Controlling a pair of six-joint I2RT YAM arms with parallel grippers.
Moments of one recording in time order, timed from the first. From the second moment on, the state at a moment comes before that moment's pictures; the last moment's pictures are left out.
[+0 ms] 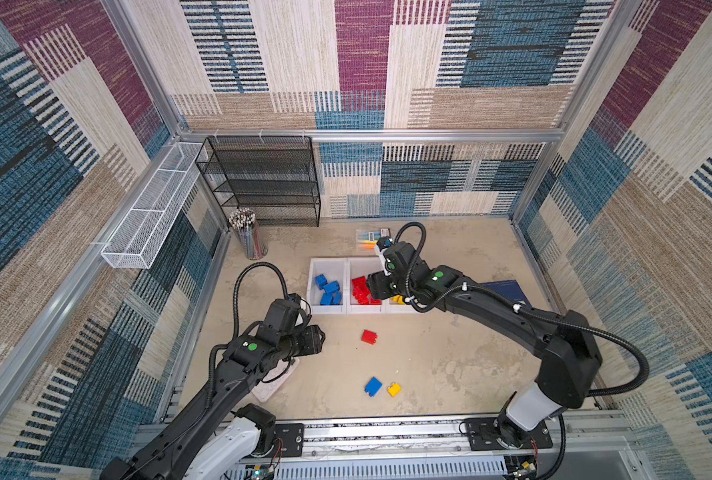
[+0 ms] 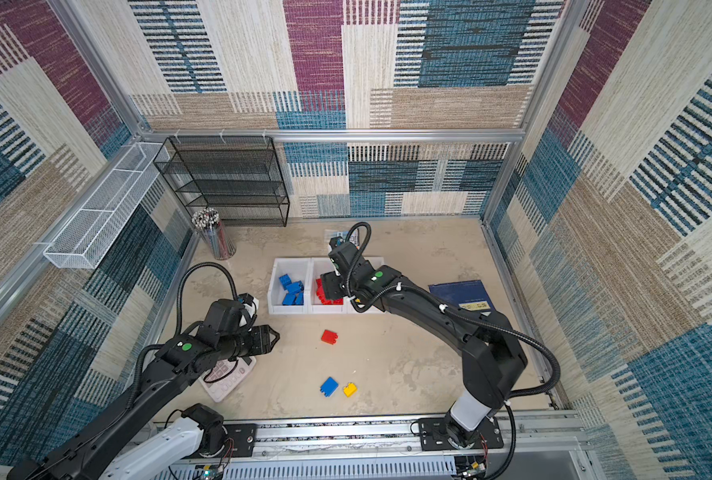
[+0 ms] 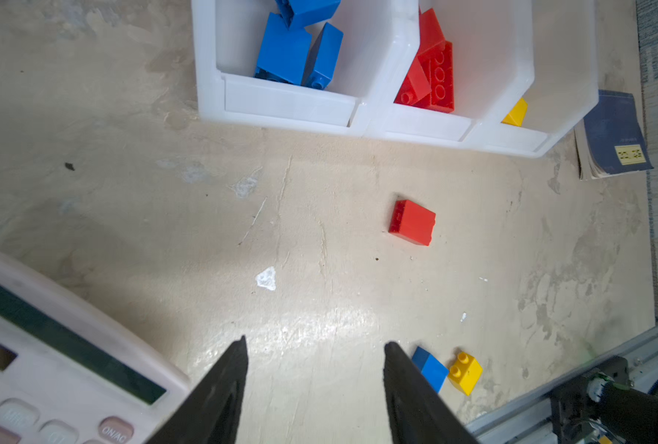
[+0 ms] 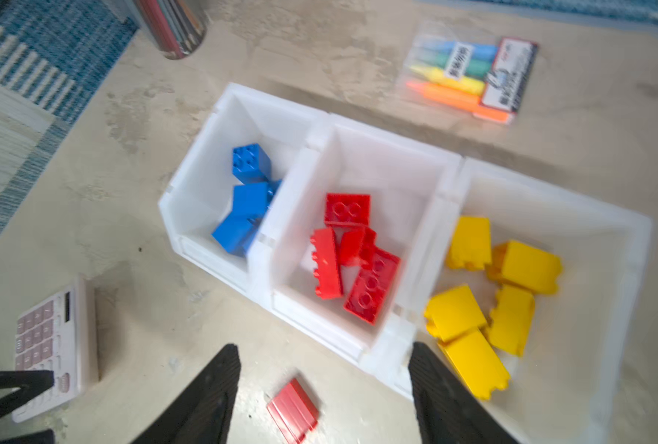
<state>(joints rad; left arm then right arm) -0.45 0.91 0.67 -0.69 0.14 -0.52 0.75 1.56 1.25 -0.48 0.11 0.38</state>
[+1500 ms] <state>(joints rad) -0.77 1.81 1.13 -0.60 0.11 -0.28 0.68 1.03 0.79 -0.57 0.22 0.64</state>
